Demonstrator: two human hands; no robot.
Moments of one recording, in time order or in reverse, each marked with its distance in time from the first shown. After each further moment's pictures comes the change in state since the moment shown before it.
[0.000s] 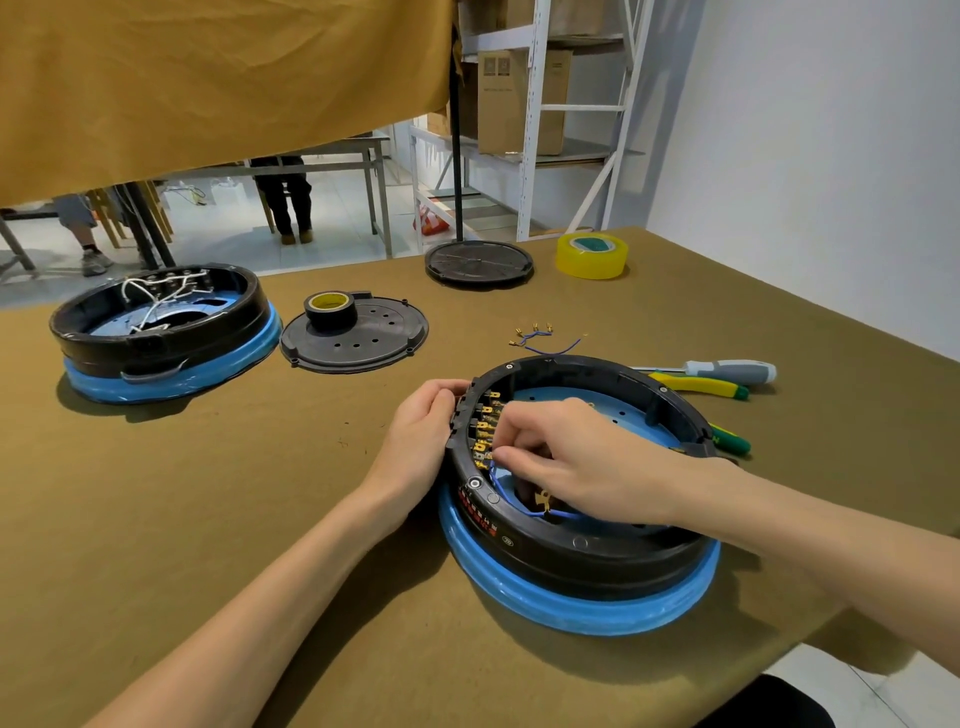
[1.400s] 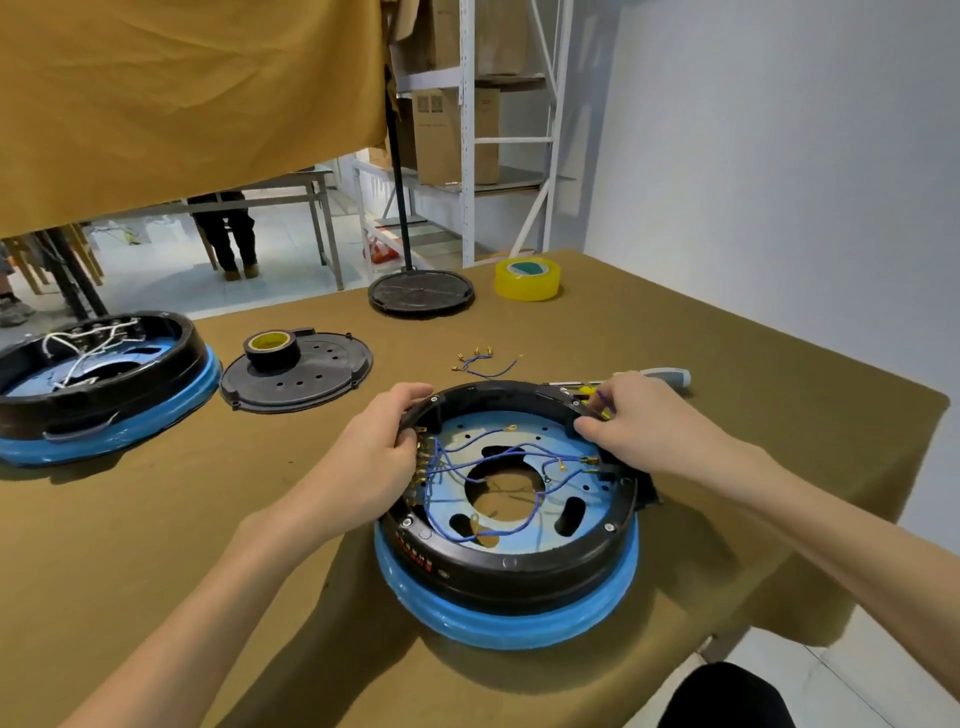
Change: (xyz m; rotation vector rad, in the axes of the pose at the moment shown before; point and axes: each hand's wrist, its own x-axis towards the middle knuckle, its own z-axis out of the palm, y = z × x) left_hand -0.009 0.046 -0.008 0.584 -0.214 0.229; right_hand -0.041 0.068 -0.060 -0.239 0.311 0.522
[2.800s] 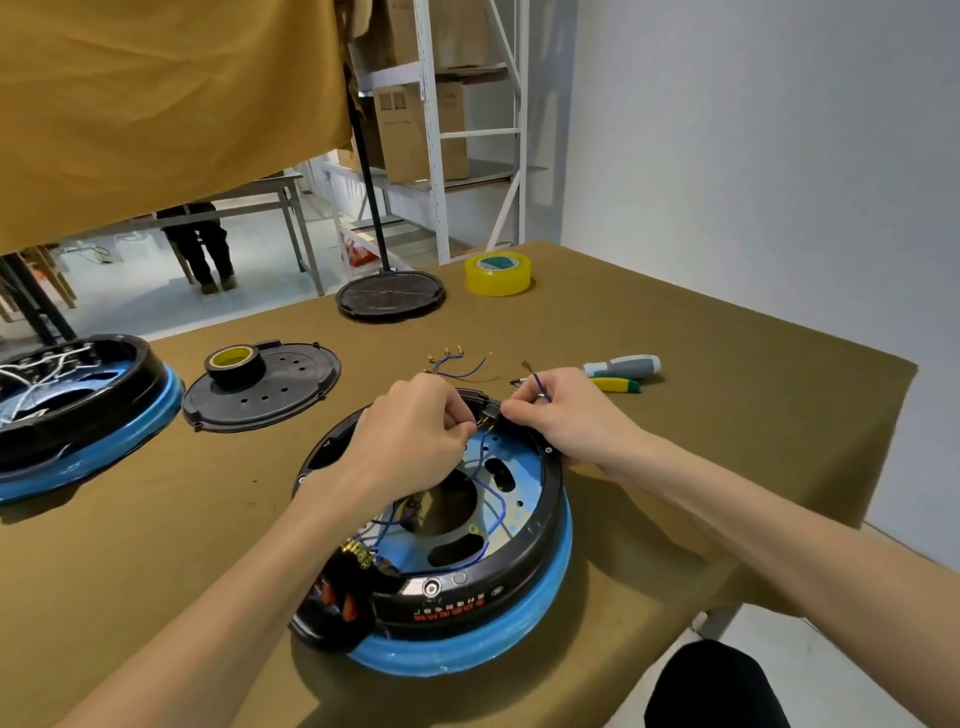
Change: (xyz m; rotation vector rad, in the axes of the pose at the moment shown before) left_hand 0.044 0.050 0.033 0.276 -0.056 0.049; right_hand 0.007 -0.018 0.024 0.632 -0.018 0.045
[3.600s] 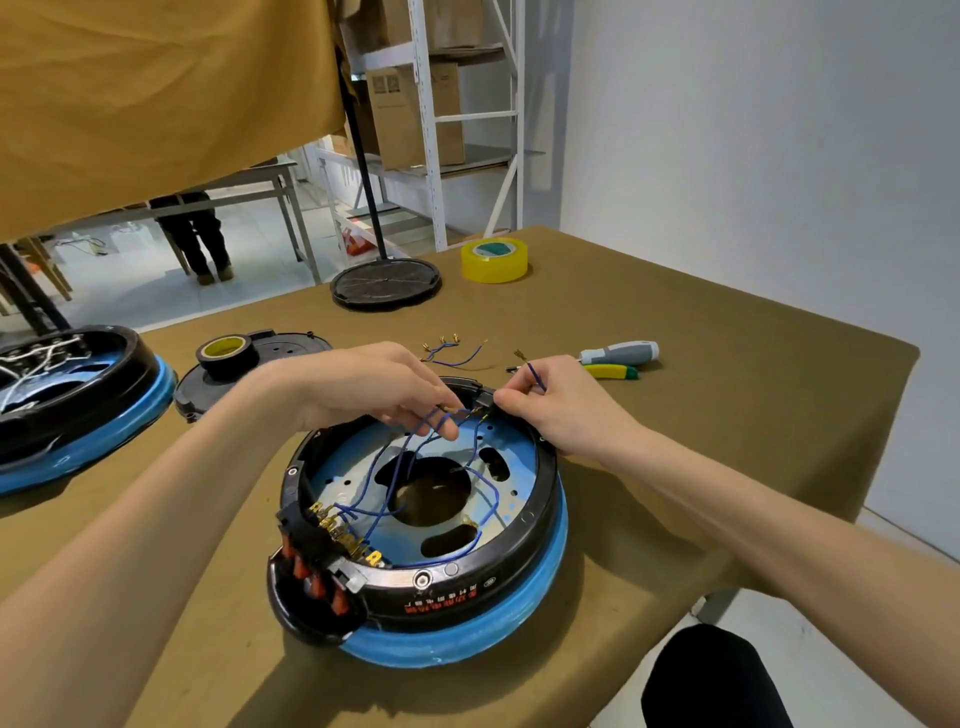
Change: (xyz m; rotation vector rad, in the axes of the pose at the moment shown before) left_hand 0.037 -0.020 -0.045 -0.385 -0.606 -0.137; right_hand 0.002 0.007 0.002 -0.070 0.028 -0.084
